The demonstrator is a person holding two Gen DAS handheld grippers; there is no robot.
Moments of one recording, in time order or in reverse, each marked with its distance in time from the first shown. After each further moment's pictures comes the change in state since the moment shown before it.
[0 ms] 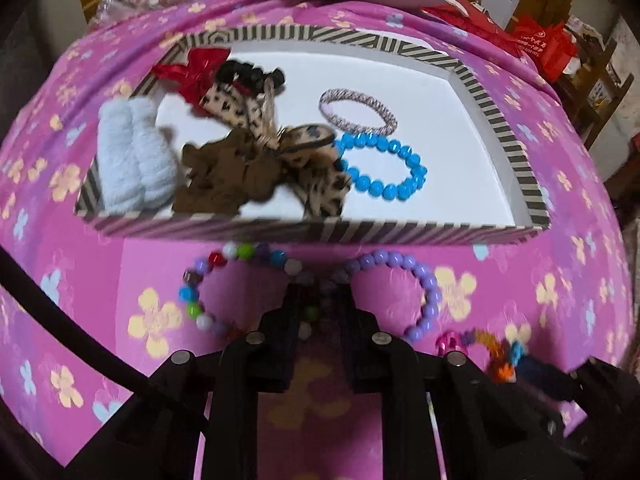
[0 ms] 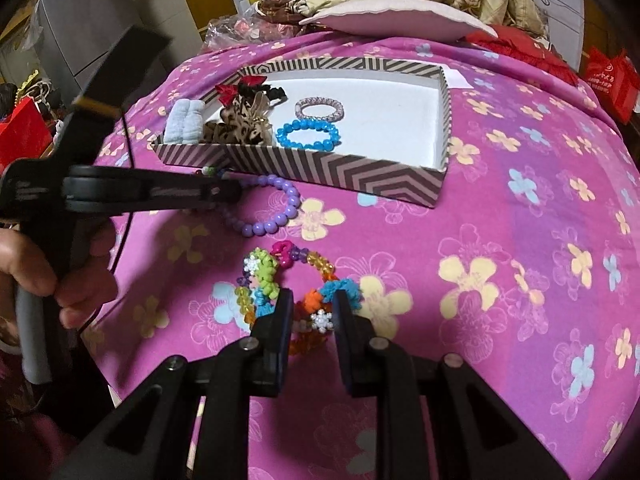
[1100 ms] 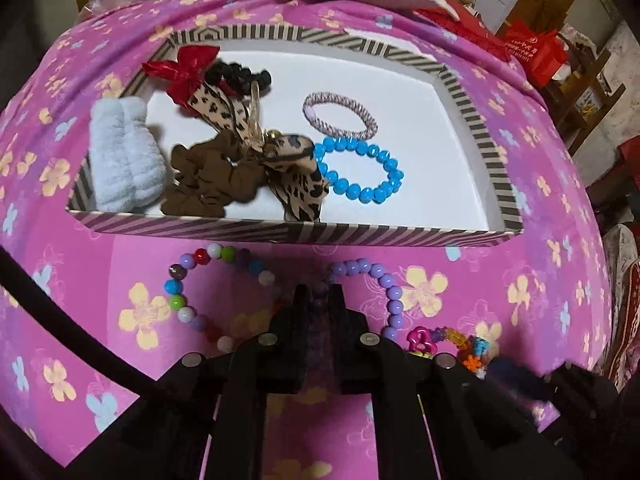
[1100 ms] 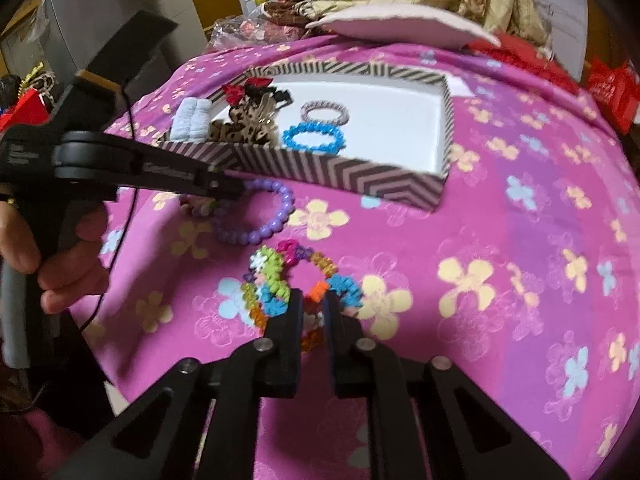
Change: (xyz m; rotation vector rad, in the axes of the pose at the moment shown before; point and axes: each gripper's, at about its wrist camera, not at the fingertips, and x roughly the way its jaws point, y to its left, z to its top) left arm -0.012 -0.007 0.006 -0.008 0.009 -0.060; right arm -0.007 0.008 -0.001 -0.027 -0.016 -0.040
